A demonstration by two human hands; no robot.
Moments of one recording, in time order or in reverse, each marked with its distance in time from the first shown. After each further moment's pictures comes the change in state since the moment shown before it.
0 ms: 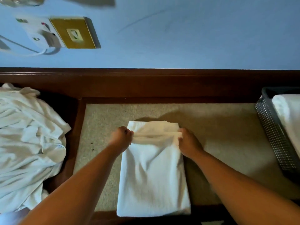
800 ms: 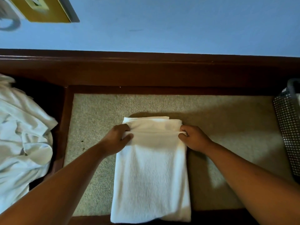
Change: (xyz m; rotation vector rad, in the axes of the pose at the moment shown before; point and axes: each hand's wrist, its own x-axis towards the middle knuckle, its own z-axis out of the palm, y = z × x) left_hand 0.041 -0.037 0.013 0.084 -0.225 0.327; right_hand 0.062 0.031 -0.001 0.122 -0.223 -0.188
